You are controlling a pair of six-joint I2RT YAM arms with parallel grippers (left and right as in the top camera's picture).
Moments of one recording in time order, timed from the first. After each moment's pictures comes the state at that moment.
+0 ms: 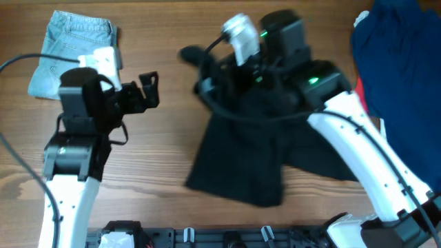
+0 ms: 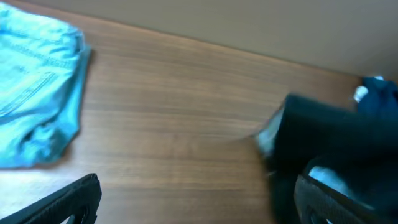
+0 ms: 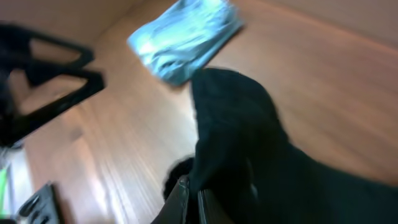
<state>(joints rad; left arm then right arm) -0.03 1.06 1.04 -0.57 0.16 -0.25 0.55 1.58 1.56 -0.68 -0.43 0.02</state>
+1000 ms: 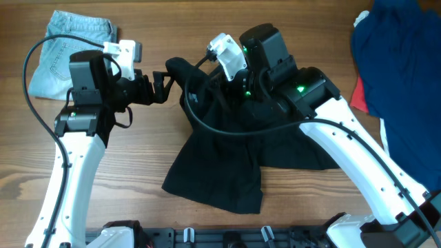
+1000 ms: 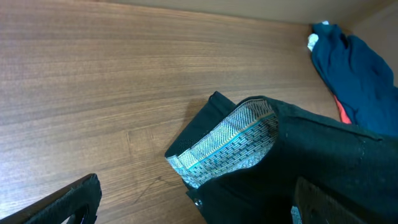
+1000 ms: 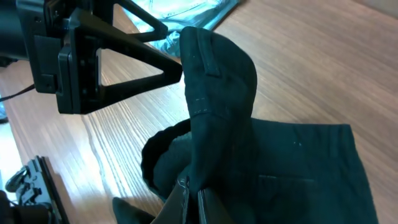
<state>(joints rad) 0.02 1.31 1.04 -0.44 0.50 -0.07 0.61 1.58 1.56 -0.76 -0.36 -0.03</state>
